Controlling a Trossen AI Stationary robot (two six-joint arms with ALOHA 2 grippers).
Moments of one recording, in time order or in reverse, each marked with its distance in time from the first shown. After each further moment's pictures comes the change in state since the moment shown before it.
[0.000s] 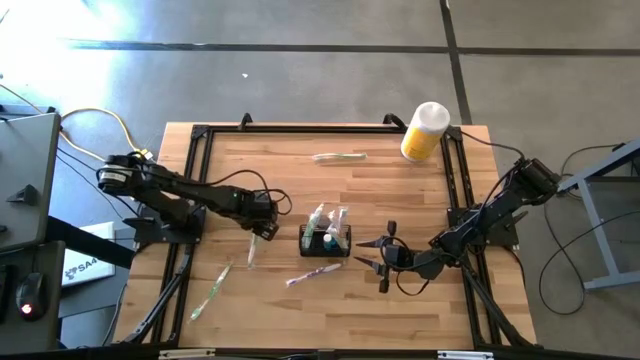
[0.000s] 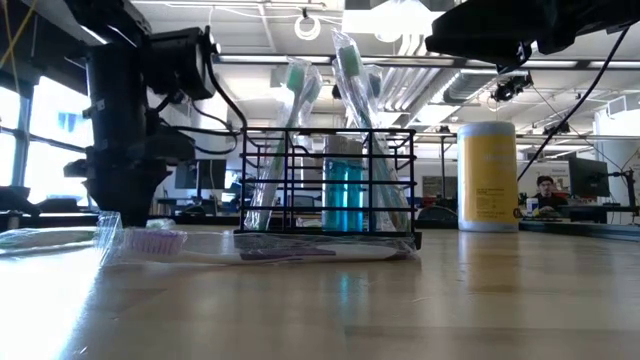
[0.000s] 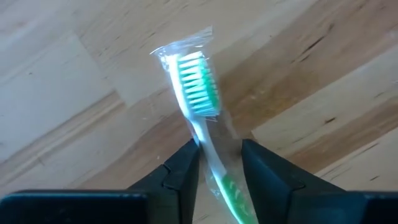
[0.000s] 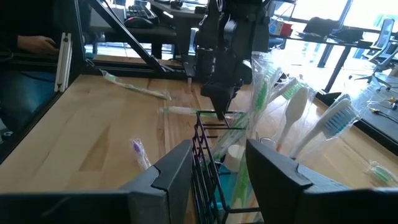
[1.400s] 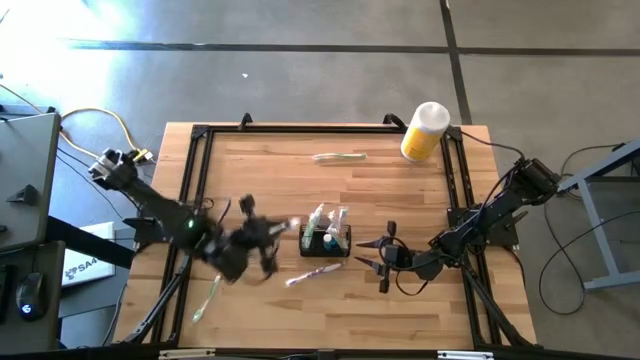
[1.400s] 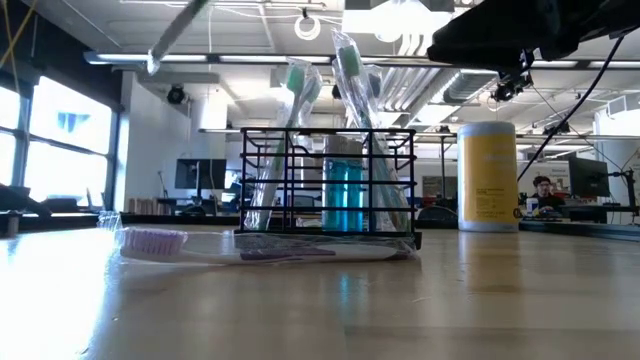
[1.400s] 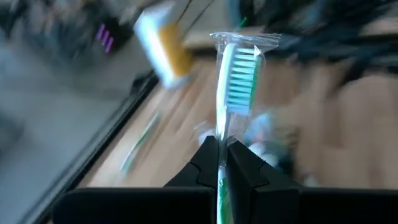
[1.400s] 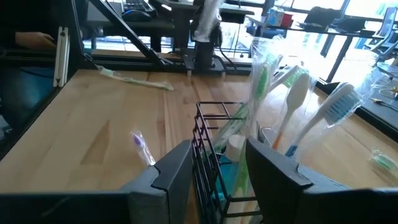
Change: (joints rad) left arm -0.564 -0.181 0.557 0.048 -0.928 0.711; right arm 0.001 0.000 0.000 -0.041 -0.002 0.052
